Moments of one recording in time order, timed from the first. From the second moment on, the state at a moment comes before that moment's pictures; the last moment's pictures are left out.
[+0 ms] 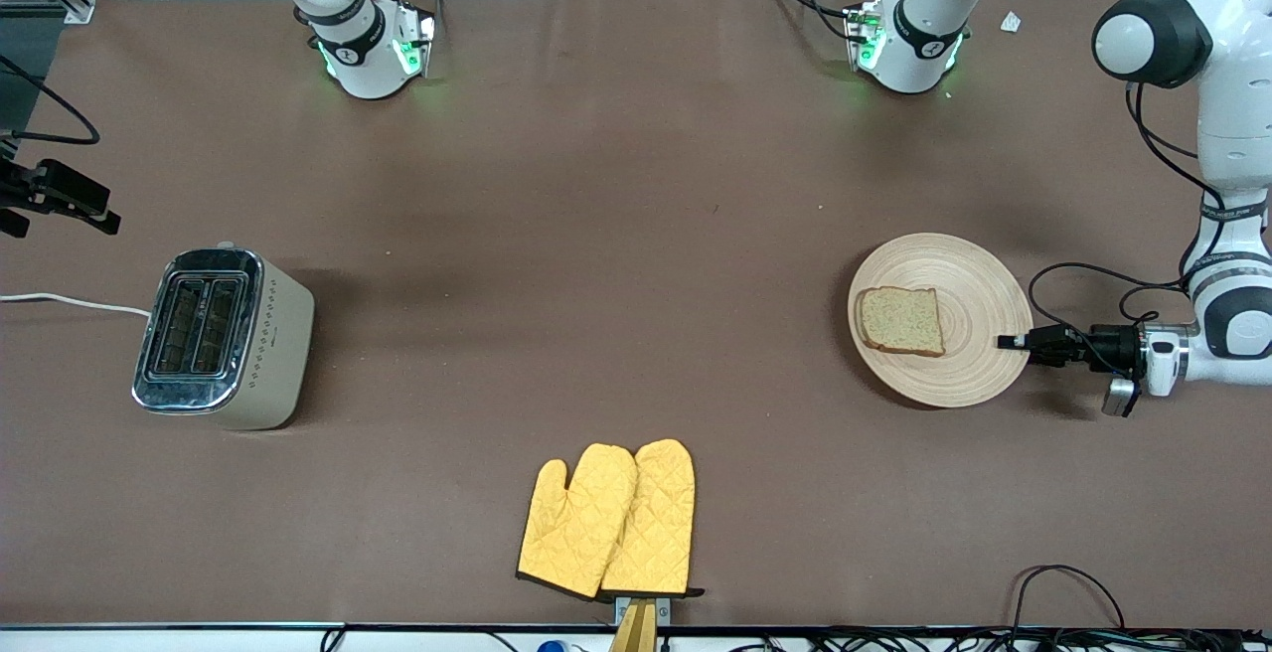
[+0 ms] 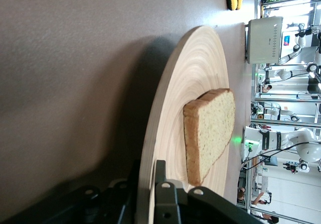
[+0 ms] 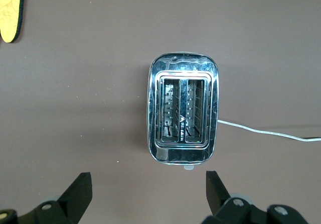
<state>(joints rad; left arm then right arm) 0.45 1.04 -0.01 -1.29 -0.77 1.49 0.99 0.05 0.04 -0.15 -1.53 0.00 1.59 -0.12</state>
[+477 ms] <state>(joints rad) 0.35 0.98 -0.01 -1.10 -0.61 1.49 0.90 0.05 0.04 -0.15 -1.53 0.00 1.59 -0.12</state>
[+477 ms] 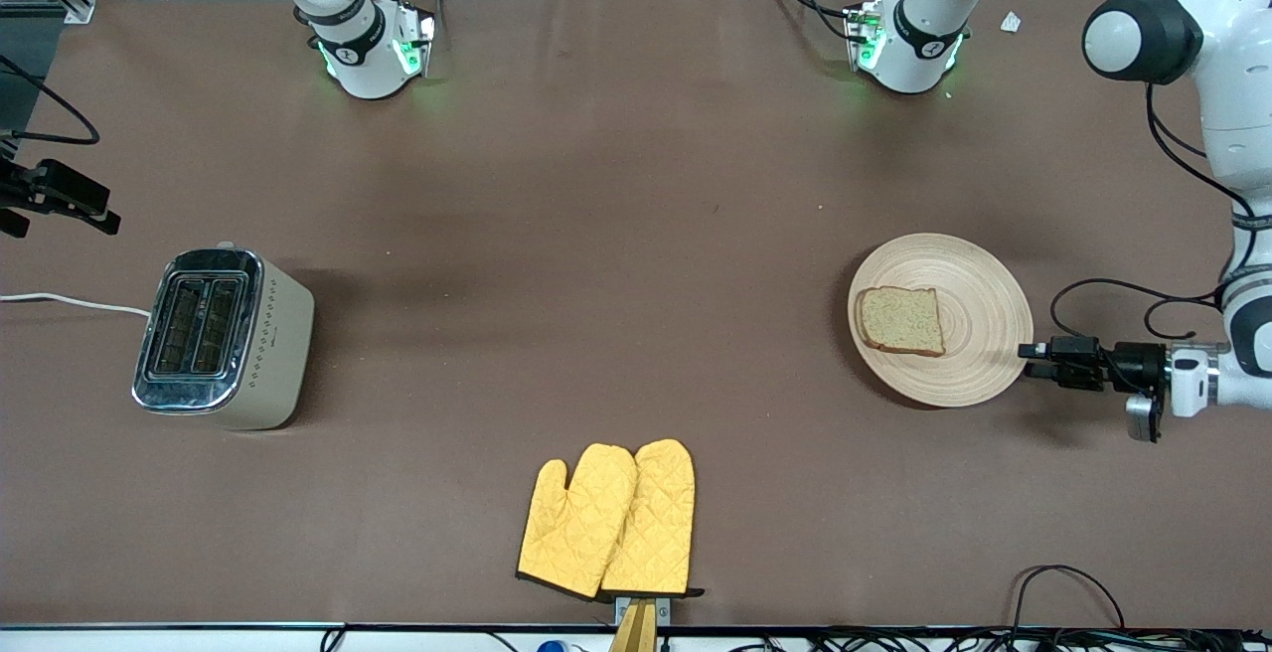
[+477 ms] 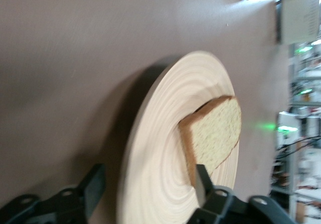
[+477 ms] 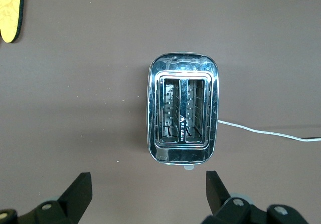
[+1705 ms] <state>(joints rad) -0.13 0.22 0.02 -1.12 -0.04 1.37 0.07 0.05 0.05 -0.15 -1.53 0.00 1.59 -0.12</state>
